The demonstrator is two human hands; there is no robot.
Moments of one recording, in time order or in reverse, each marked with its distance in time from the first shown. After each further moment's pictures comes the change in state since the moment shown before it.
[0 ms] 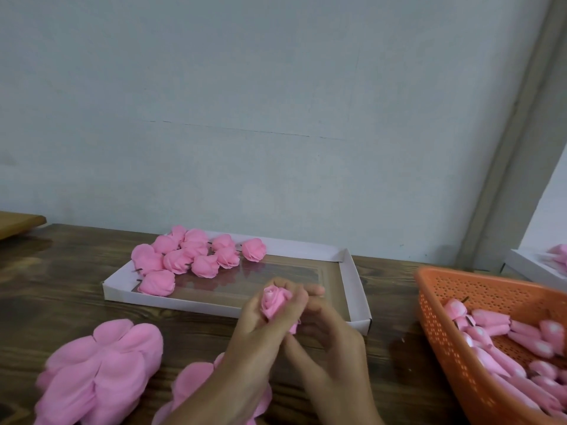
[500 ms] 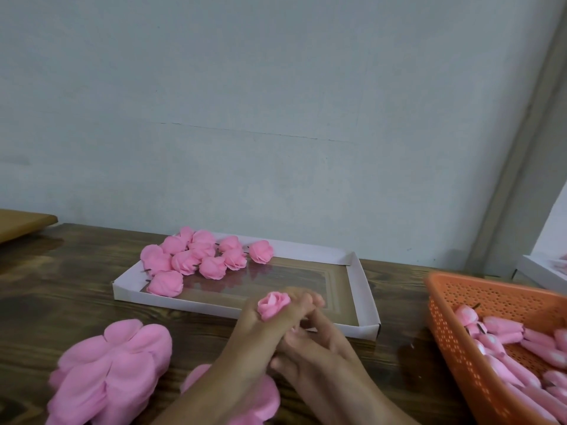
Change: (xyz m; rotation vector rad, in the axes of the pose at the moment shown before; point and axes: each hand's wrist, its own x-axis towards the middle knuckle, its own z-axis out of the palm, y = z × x) left_hand 0.003 0.012 -0.012 0.221 -0.082 0.005; right_hand 0.012 -0.013 0.010 1.042 -0.301 0.632
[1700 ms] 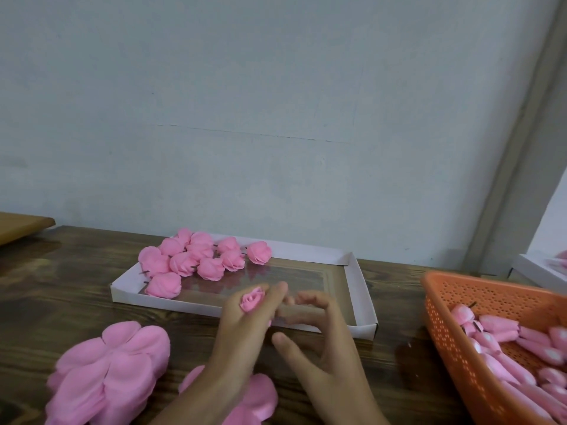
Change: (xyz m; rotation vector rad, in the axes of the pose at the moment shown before) left_hand 0.017 -0.022 -0.015 0.059 0.301 0.035; right_hand -0.006 0.010 -0.024 -0.898 0.215 -0.451
